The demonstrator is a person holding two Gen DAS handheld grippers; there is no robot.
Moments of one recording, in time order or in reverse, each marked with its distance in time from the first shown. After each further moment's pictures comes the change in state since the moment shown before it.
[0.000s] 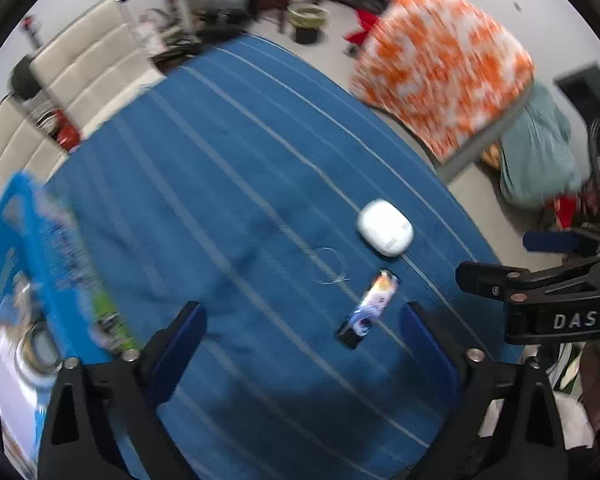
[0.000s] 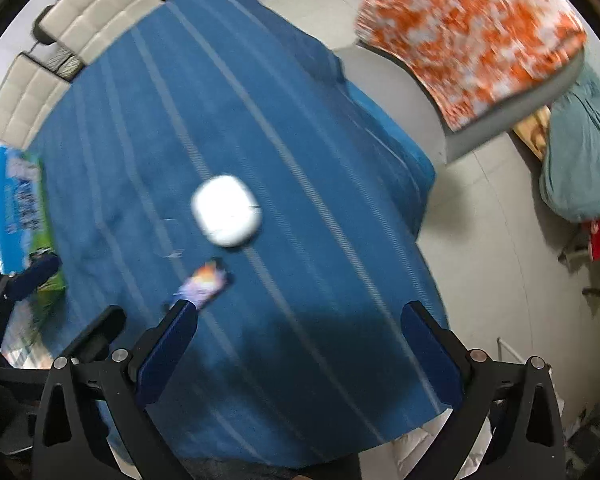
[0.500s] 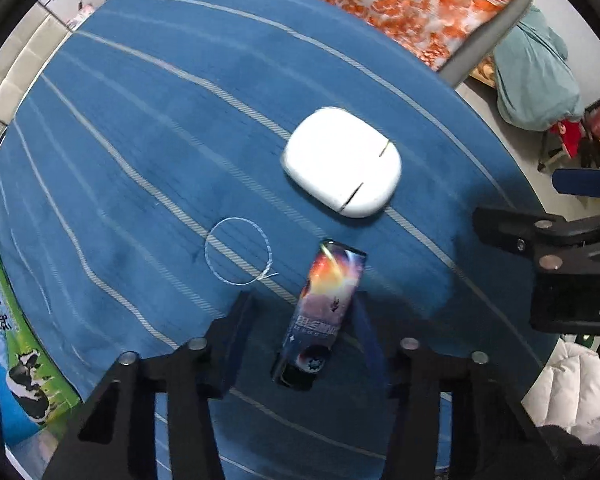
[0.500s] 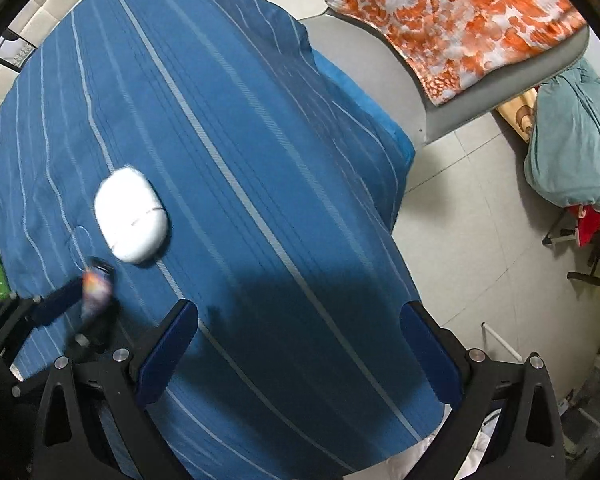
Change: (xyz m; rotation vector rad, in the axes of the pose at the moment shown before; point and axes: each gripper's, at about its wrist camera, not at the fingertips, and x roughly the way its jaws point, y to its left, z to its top) left arm 0.092 -0.046 0.005 0.110 0.204 0.009; right arm 0.049 -0.008 0.028 0.002 0.072 -0.062
